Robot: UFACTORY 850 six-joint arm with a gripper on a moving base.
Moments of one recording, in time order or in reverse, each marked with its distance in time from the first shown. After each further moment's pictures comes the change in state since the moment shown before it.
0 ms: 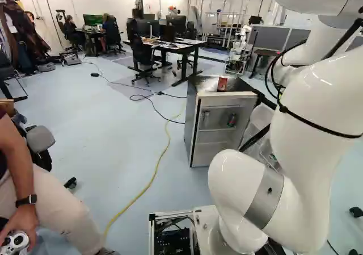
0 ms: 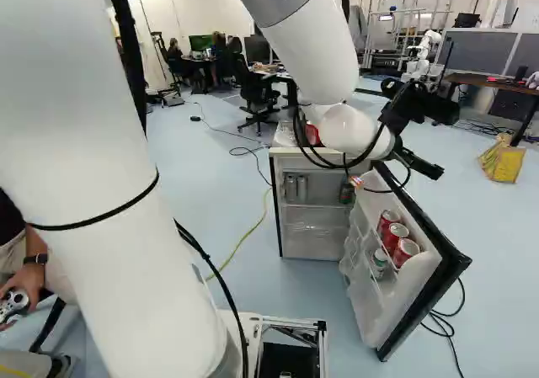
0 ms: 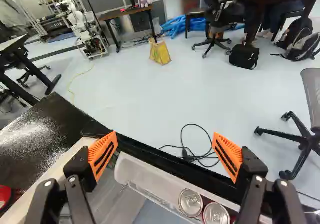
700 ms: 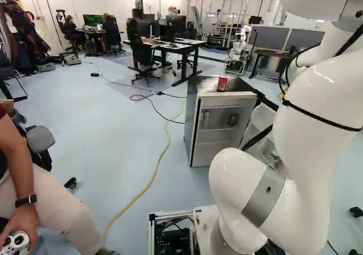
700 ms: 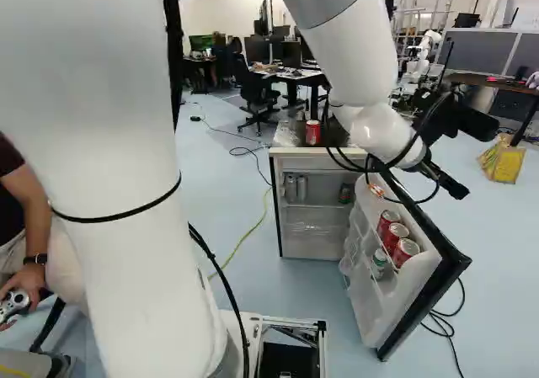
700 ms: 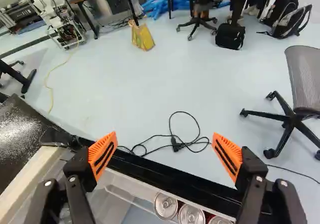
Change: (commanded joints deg) arm -5.8 -5.5 -6.0 0.0 -8.1 0.0
